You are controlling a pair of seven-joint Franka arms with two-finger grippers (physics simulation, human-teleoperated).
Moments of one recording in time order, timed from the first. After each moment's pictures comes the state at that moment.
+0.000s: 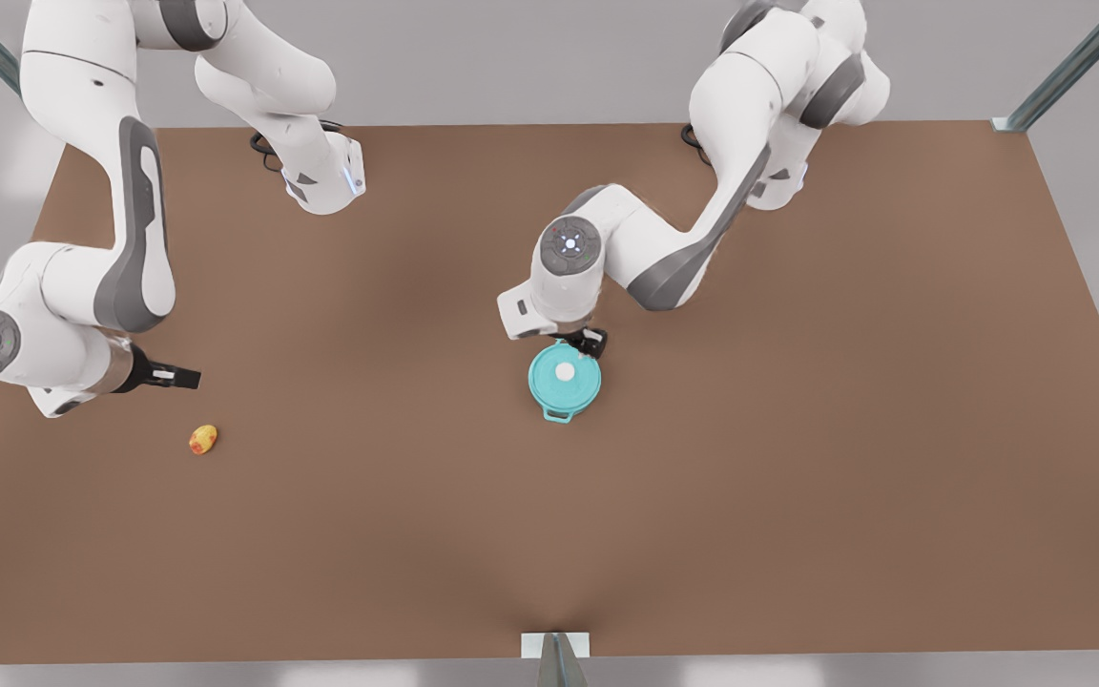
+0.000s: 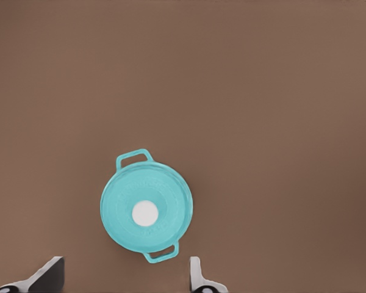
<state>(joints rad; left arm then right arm) -0.69 0.68 -0.11 -1.10 0.02 1.76 -0.33 -0.16 0.26 0.01 -1.74 -0.04 1.81 0.02</state>
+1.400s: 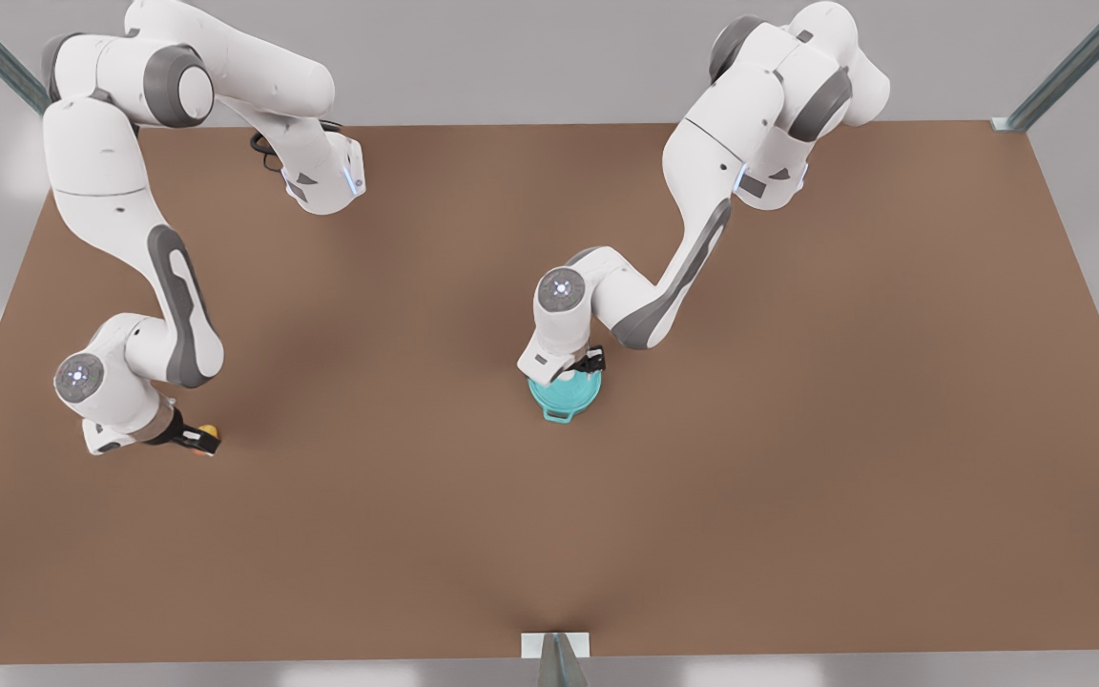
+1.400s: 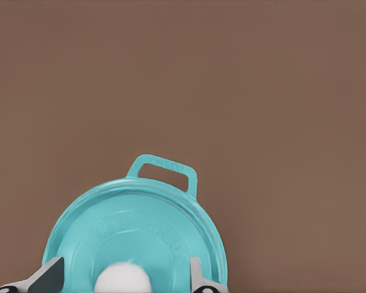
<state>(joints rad) -0.70 0.71 -0.10 -1.52 0.17 2.24 -0.98 -0.24 0.57 0.01 -1.92 -0.04 2.54 0.08</state>
